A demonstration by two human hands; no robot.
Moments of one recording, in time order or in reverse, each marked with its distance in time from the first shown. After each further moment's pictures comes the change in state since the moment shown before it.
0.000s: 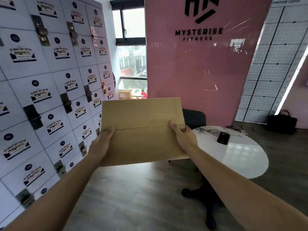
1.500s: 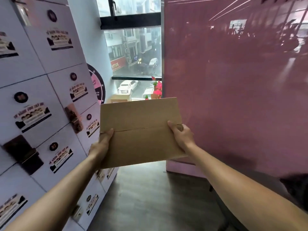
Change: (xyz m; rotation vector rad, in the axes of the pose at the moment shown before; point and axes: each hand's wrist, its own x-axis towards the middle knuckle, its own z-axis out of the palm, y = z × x) left_hand 1.014 0.092 0.174 -0.026 -0.026 -0.161; right_hand 0.954 -0.106 0.407 0.120 0.015 0.019
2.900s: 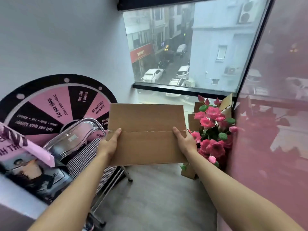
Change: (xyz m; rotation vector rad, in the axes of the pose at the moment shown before) left_hand 0.886 0.217 0.091 0.050 0.237 -0.050; right_hand 0.840 -0.066 0.431 -0.084 -0.176 0.135
